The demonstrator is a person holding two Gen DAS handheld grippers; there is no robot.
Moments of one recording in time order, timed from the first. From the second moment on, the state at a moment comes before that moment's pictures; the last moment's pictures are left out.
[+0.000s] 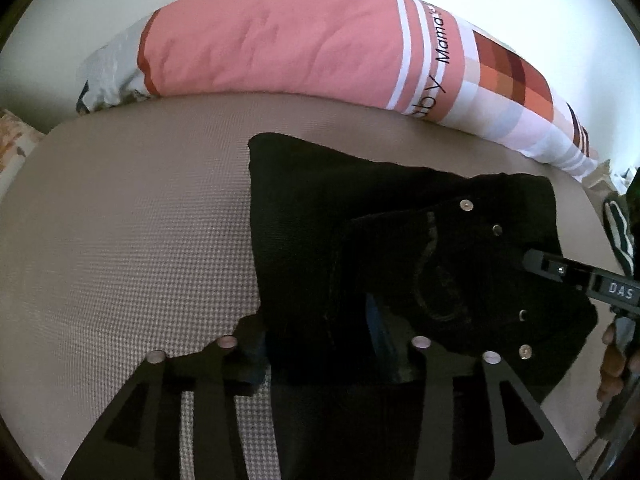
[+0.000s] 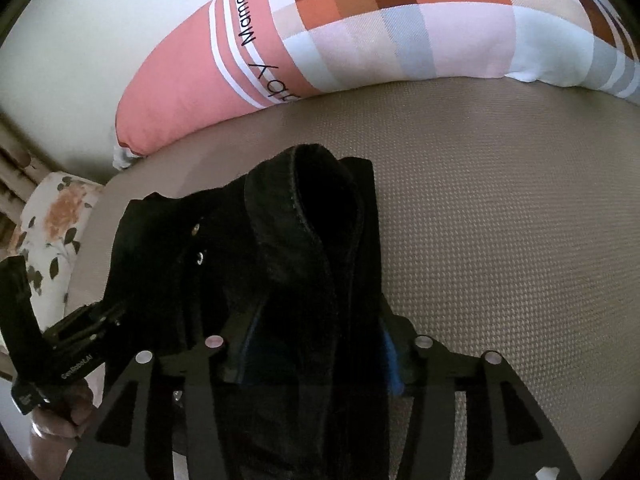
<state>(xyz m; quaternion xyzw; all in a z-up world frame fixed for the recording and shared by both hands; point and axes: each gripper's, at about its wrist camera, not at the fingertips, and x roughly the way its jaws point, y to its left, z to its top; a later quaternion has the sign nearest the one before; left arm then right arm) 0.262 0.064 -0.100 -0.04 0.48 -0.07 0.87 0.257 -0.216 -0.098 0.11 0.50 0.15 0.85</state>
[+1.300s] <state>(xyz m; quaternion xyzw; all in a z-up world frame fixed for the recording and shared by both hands) 0.038 0.041 -0.014 0.01 0.39 0.05 0.92 0.020 -0.174 -0.013 0.01 0.37 0.13 0.92</state>
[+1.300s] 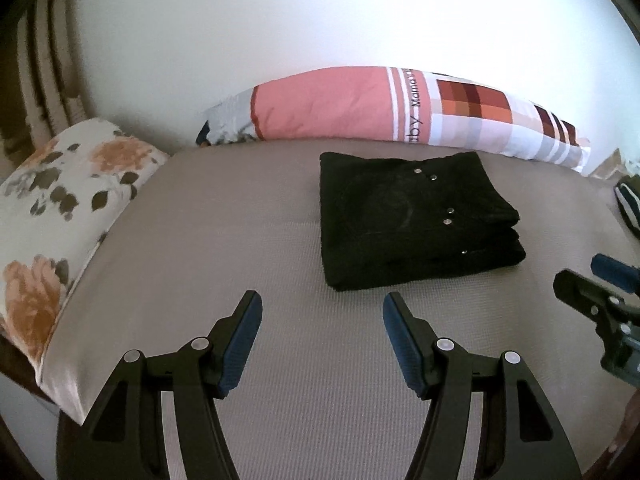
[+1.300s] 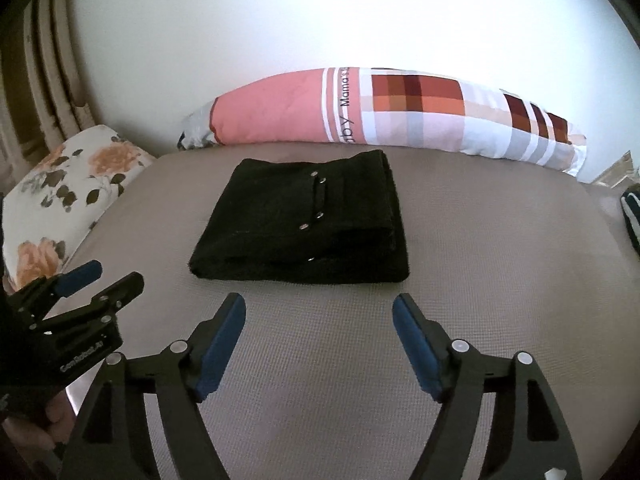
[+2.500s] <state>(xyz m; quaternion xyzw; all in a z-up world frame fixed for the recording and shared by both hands) 0.027 0.039 -0.032 0.02 0.40 0.08 0.91 0.008 -0.165 -0.032 -0.01 0.37 0.10 0.93</state>
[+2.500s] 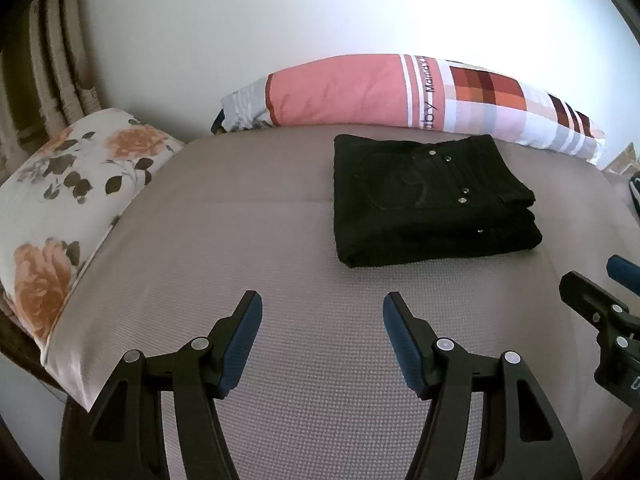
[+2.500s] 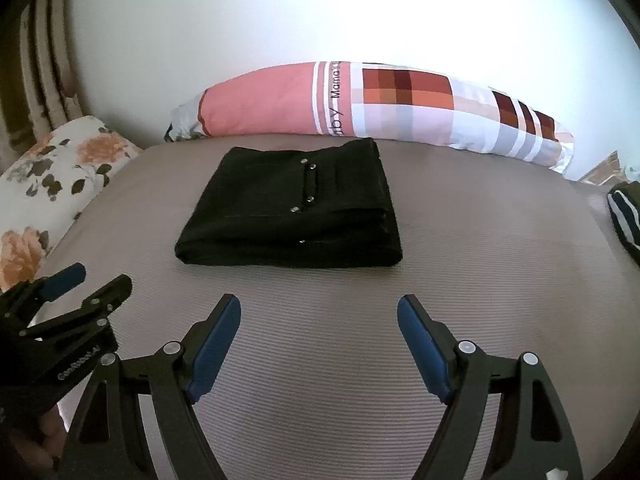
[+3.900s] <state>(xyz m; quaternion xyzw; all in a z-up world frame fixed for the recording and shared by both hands) 0.027 0.030 -0.034 0.04 0.40 0.08 0.91 0.009 -0.164 -0.039 -0.02 0.38 0.10 0.92</state>
